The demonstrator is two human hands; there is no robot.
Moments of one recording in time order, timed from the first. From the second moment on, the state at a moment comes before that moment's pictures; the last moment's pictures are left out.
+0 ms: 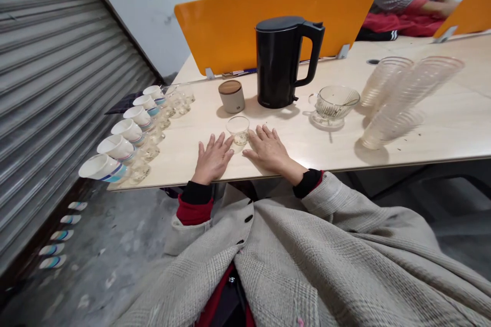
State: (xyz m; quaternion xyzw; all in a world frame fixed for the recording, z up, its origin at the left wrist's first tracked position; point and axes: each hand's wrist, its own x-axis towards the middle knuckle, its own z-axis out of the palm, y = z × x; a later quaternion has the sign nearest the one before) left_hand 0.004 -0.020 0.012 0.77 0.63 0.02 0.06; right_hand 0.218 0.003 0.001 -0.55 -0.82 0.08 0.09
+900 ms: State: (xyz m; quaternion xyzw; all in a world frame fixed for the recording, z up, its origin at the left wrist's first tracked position) left_hand 0.006 -0.016 0.008 0.75 0.66 0.02 0.07; right_hand 0.219 -0.007 0.005 -0.61 -0.79 0.09 0.04
